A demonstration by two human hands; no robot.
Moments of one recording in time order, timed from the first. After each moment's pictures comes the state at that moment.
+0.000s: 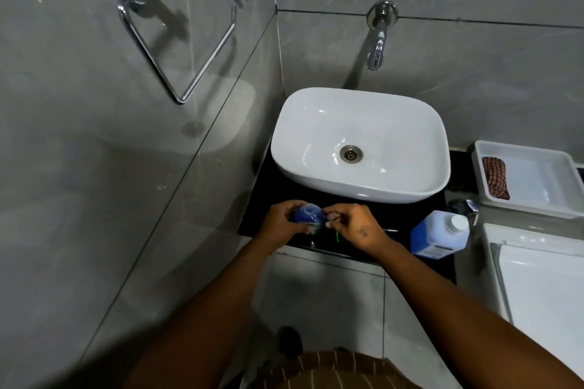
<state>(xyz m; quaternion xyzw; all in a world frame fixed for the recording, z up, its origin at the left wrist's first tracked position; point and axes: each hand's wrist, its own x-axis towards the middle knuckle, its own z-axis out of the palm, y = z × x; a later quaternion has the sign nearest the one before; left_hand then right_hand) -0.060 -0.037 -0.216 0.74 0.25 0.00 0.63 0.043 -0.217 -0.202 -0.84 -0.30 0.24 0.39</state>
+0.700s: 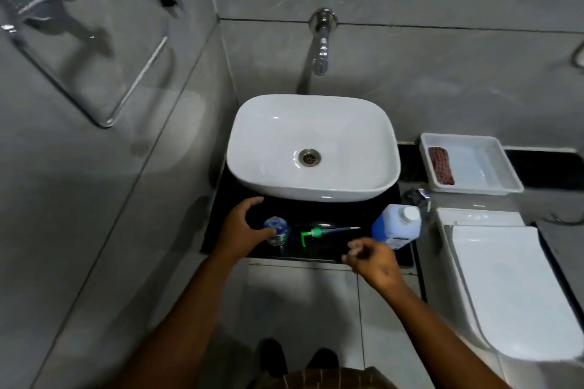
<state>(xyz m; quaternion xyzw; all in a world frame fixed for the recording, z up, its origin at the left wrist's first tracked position) -0.055 -0.032 -0.196 0.82 0.23 0.04 0.52 0.002 -0.325 -0.205 -0.86 0.03 0.22 0.47</state>
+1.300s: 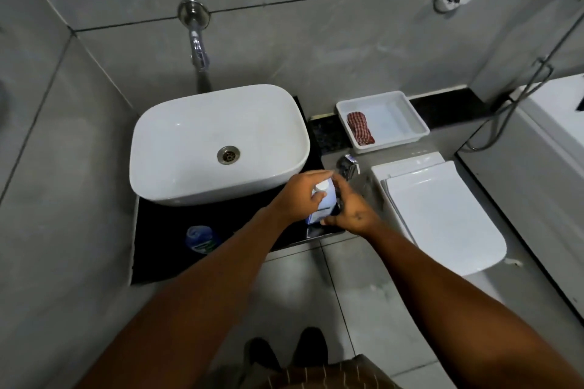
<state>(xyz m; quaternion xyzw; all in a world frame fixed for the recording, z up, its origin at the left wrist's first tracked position) 0.075 -0.259 -0.167 0.89 -0.17 -0.04 0.41 0.069 -0.439 -0.197 -0.87 -0.11 0.17 0.45</state>
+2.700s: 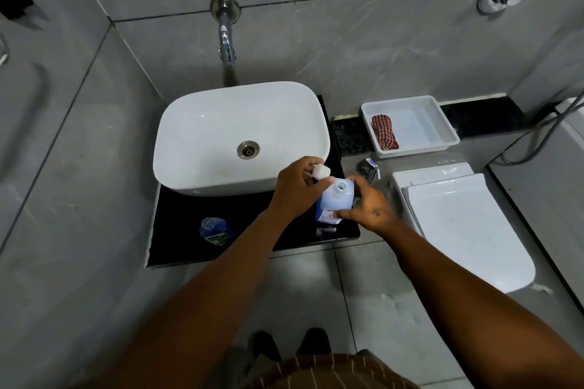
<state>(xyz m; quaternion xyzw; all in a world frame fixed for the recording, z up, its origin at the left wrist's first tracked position) 0.074 -0.241 -0.160 0.88 0.04 0.07 0.47 0.094 -0.441 -0.206 -0.87 -0.08 0.15 0.46</state>
